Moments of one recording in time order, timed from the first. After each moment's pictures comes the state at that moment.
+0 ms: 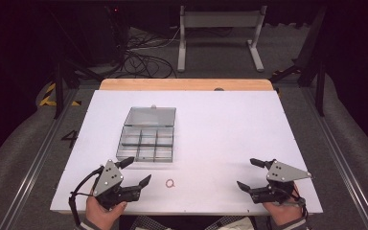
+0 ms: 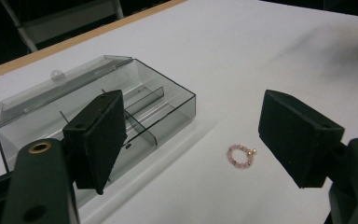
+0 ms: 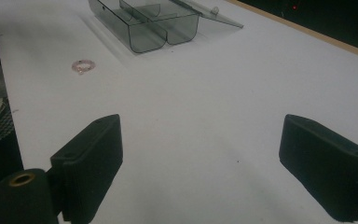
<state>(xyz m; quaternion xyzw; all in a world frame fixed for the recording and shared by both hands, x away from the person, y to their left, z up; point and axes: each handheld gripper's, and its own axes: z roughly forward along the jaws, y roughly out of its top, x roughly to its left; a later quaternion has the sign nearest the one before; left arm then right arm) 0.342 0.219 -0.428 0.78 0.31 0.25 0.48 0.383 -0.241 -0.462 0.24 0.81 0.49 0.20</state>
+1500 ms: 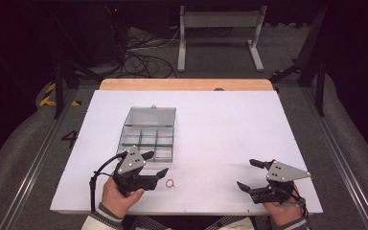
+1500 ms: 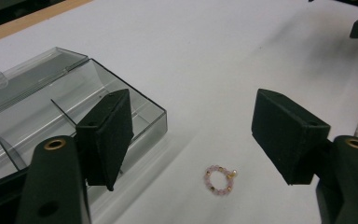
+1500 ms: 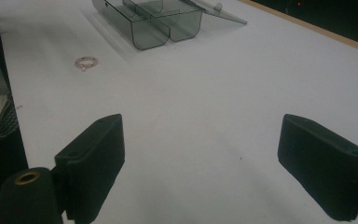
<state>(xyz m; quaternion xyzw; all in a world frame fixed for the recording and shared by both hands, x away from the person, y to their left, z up) 0.379 0.181 -0.419 0.83 0.29 0.19 0.44 0.384 -0.242 -0.463 0.23 0.82 0.49 0.19</state>
